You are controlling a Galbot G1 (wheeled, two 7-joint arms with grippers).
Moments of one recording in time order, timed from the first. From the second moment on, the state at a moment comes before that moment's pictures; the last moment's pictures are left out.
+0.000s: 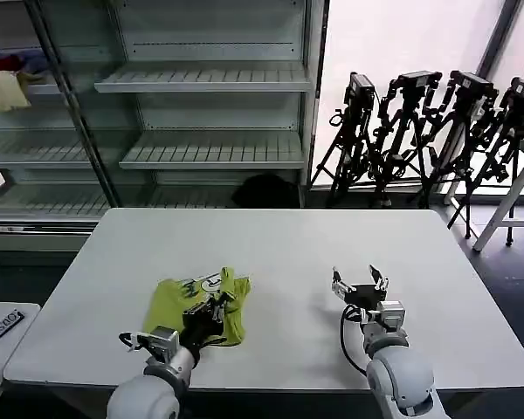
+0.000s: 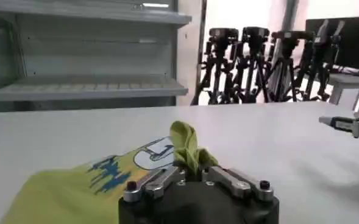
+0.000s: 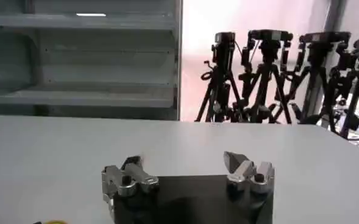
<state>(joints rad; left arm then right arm) 1.32 -1.33 -0.31 -2.11 -0.25 0.55 -0.04 -1.19 1.36 0.42 1.97 0.20 -0.47 0.16</state>
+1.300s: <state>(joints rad) 1.42 -1.31 -0.64 -2.04 -0.43 0.39 0.02 -1.19 1.35 0.42 1.99 0.22 -0.47 0.13</state>
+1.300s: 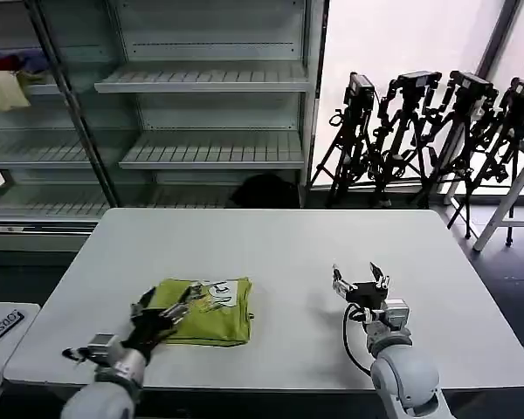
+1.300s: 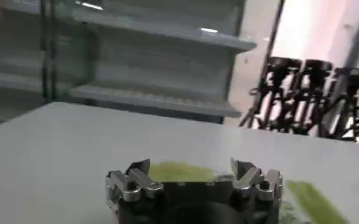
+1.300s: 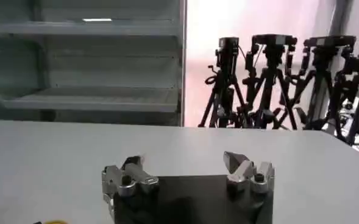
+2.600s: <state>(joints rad) 1.46 -1.35 -0.66 -2.00 -0.47 0.40 0.02 -1.19 1.35 0.42 1.98 0.20 -0.48 0.14</state>
